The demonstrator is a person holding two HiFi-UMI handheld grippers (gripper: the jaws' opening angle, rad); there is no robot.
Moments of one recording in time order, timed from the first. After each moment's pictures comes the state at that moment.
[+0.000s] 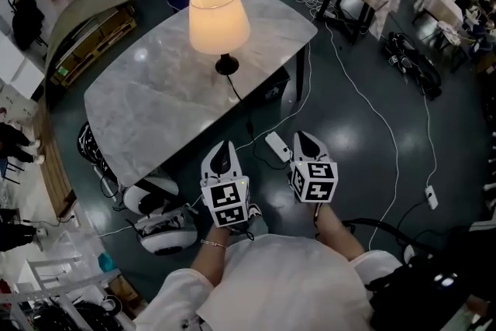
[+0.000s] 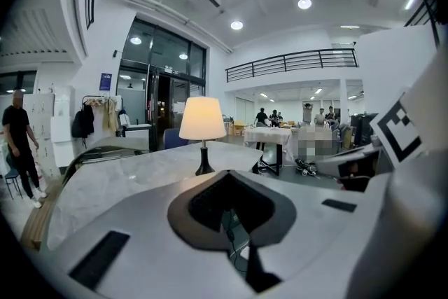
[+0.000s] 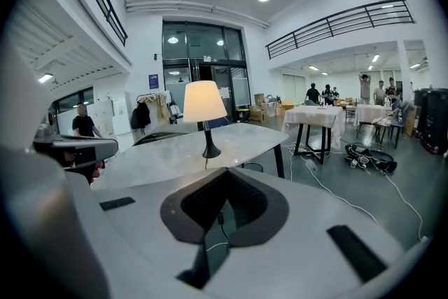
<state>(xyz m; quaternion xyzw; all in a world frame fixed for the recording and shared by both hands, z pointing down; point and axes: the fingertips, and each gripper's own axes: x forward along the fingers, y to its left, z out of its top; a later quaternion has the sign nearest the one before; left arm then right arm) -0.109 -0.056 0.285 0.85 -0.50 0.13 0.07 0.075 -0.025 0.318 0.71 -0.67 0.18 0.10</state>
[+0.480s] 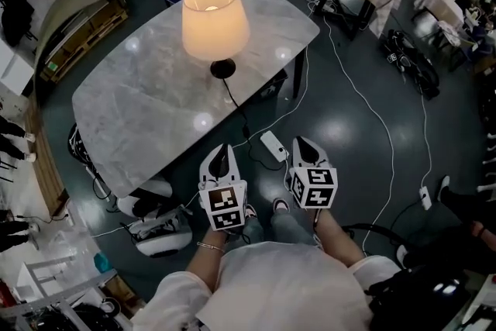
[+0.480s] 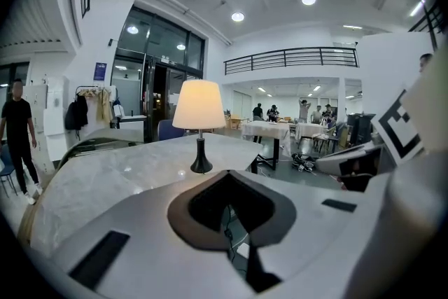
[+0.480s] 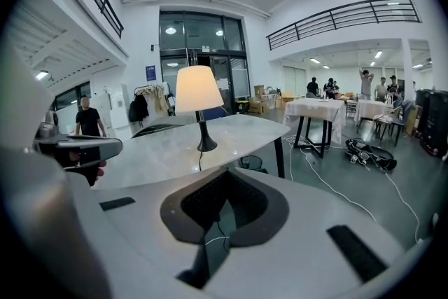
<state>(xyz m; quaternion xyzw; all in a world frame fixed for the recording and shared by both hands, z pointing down) -0.094 -0.108 0.312 0.86 -0.48 0.15 0.09 0.088 -0.069 0.341 0.70 -0.67 0.20 0.12</state>
